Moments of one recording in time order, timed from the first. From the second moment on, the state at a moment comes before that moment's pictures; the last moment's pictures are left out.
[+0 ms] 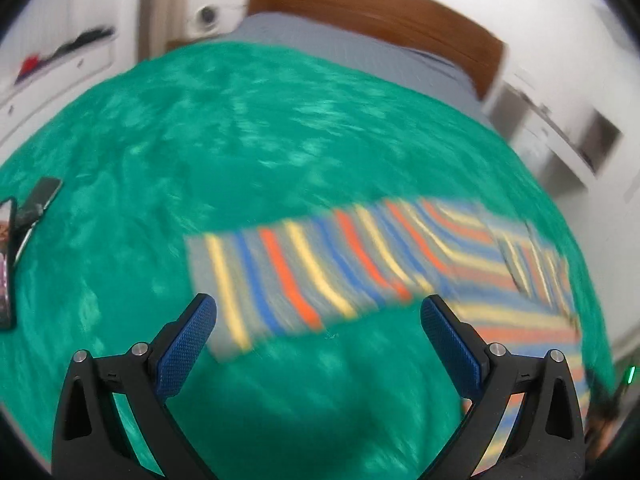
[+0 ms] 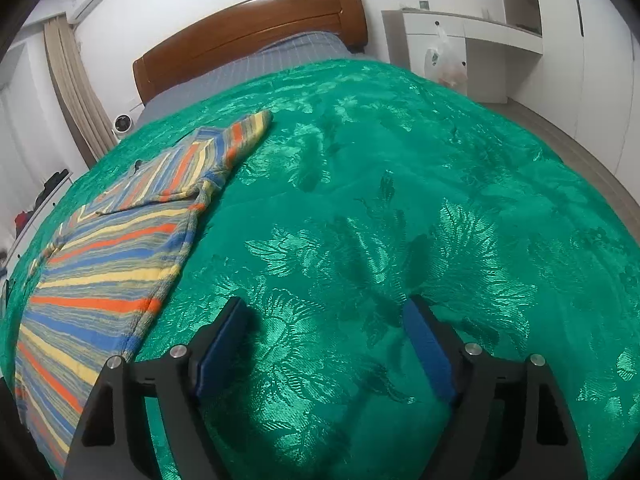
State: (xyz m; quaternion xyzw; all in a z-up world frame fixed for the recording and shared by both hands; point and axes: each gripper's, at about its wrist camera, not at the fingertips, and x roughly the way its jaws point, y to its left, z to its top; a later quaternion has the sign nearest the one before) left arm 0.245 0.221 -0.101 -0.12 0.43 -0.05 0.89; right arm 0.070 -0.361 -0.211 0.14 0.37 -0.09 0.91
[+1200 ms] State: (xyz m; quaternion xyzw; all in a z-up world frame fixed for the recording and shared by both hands) left arm 0.296 -0.120 -0.057 0.09 0.43 -0.26 0.86; right arm 0.070 -0.359 -0.213 0.14 0.36 -0.08 0.92
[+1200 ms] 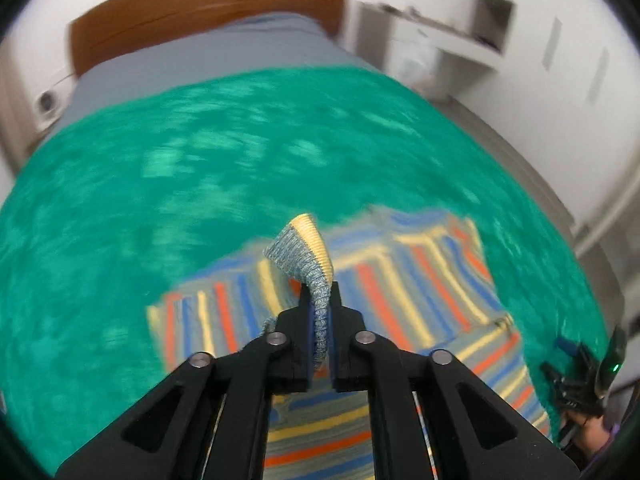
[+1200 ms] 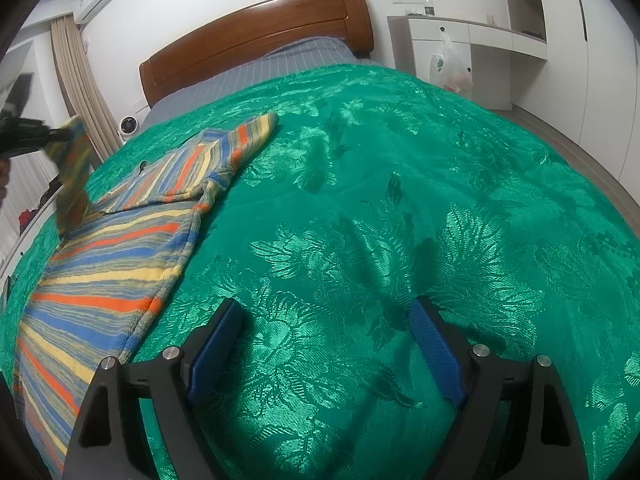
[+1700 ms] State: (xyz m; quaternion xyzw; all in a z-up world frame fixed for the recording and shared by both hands) left arm 0.268 -0.003 -0.106 0.07 0.47 -0.27 0.84; right arm 0.069 -0.360 -0.213 0.15 0.36 -0.07 0.92
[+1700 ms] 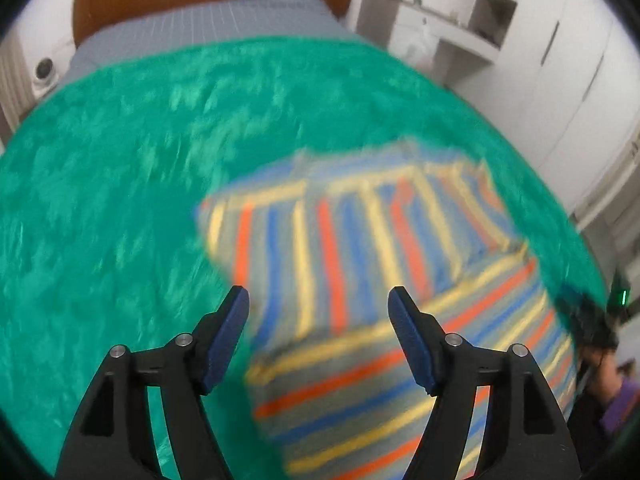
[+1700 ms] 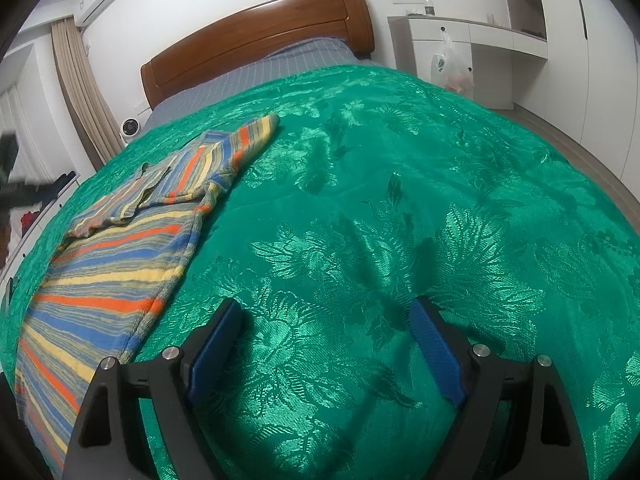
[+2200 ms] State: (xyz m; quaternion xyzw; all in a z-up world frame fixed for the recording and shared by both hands) left arm 0.251 0.020 -0.187 0.02 0.43 -0.17 0.89; right arm 0.122 -0.329 -0.136 0.11 0.41 0.00 0.90
